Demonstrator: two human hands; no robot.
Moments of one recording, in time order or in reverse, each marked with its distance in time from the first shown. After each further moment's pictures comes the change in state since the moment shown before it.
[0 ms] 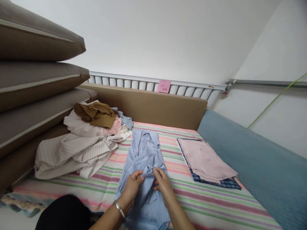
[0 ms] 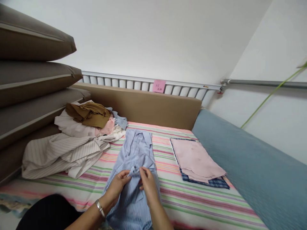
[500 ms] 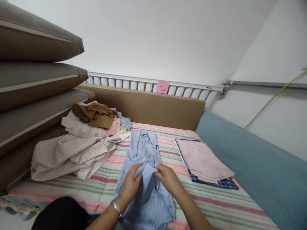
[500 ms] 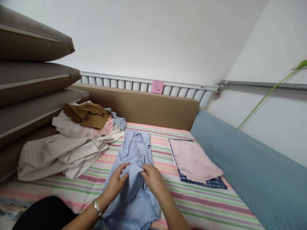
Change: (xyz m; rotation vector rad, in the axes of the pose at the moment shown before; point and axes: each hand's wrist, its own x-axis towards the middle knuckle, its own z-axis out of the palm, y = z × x) left_hand 0.006 0.013 -0.003 0.653 0.074 0.390; right_hand 0.006 -0.043 -0.045 -0.719 -0.150 -0.457
